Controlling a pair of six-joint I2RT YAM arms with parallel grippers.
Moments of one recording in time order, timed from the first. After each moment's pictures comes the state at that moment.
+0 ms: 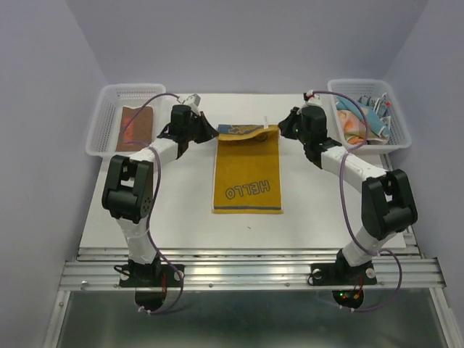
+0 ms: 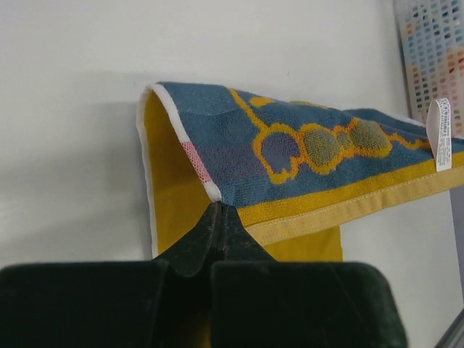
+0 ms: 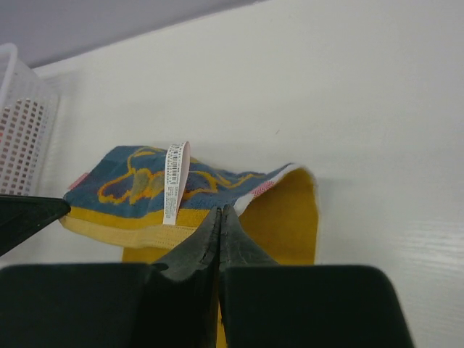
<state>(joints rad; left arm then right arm) -0.27 1.89 1.29 0.13 0.32 -0.54 0.33 1.69 1.16 0.23 0.06 0.48</state>
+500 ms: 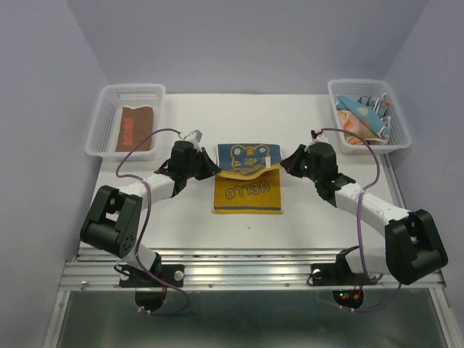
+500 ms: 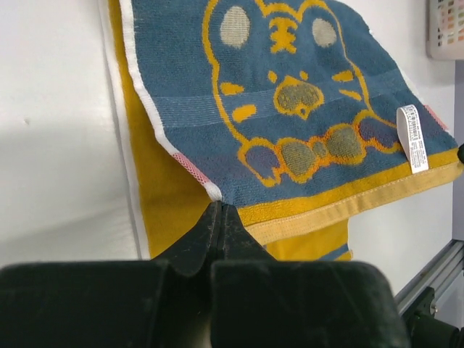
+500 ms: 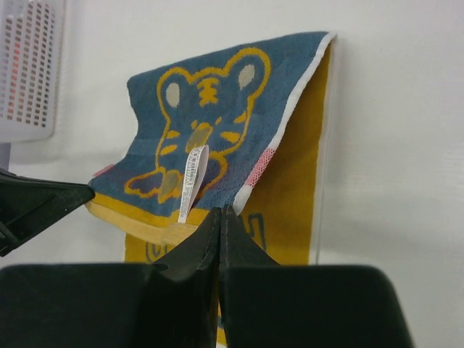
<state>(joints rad) -0.37 1.54 0.75 0.21 0.28 -0.63 0.38 1.33 0.70 0.19 -0.06 0.65</state>
